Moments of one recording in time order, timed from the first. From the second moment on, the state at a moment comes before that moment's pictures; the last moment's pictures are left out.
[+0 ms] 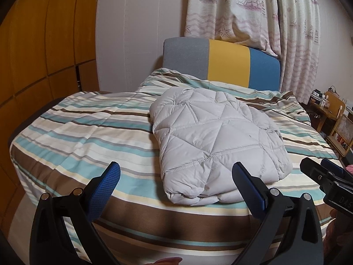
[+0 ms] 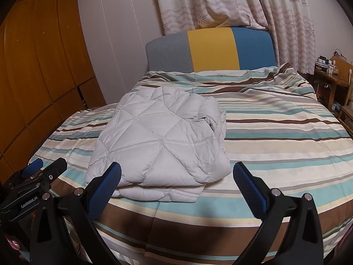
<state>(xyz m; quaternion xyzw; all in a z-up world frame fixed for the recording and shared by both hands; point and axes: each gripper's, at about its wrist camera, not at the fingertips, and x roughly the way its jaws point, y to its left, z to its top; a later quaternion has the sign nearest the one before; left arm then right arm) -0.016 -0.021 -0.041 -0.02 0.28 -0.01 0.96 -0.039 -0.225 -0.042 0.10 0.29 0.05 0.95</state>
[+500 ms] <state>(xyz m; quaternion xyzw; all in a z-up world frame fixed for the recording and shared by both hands) -0.013 -0.024 -0.047 -0.02 0.29 -0.02 0.96 -0.037 -0.226 -0.044 0.10 0.29 0.05 0.95</state>
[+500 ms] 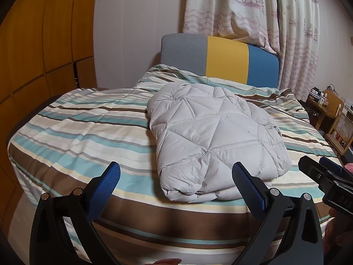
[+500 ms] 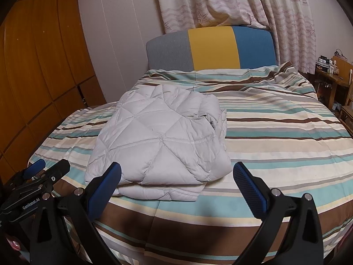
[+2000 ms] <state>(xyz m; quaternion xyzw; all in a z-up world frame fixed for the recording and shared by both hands) -0.010 -0.033 -0.053 -0.02 0.29 -0.03 0.95 -0.030 -0.229 -0.049 0.10 0.31 0.05 0.94</state>
